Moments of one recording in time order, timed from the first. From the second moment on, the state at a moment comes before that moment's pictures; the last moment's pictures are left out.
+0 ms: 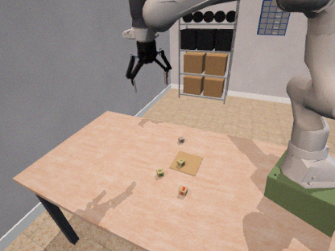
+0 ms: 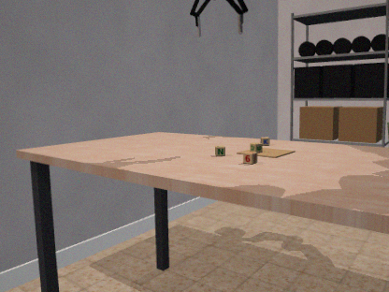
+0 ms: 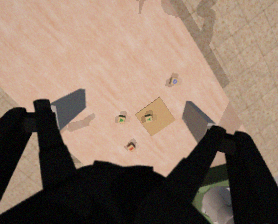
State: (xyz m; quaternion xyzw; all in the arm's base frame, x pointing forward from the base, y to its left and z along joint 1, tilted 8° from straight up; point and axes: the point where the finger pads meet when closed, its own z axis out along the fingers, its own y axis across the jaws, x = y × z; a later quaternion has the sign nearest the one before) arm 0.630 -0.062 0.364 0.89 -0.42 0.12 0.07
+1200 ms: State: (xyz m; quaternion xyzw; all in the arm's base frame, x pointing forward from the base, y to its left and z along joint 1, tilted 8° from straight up) arm 0.629 -0.198 0.332 0.86 -0.40 0.21 0.25
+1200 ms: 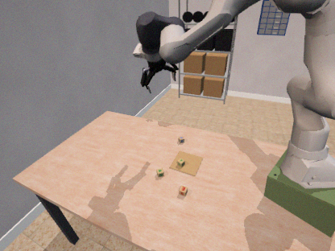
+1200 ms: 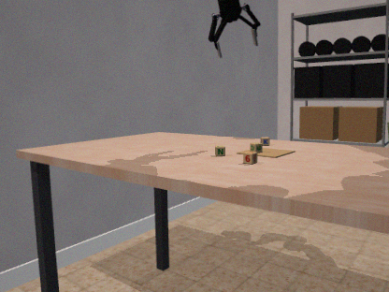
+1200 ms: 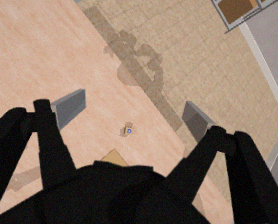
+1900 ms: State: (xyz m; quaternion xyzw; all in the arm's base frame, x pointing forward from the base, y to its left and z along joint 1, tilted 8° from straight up) arm 0.670 -0.185 0.222 0.88 -0.21 0.34 0.26
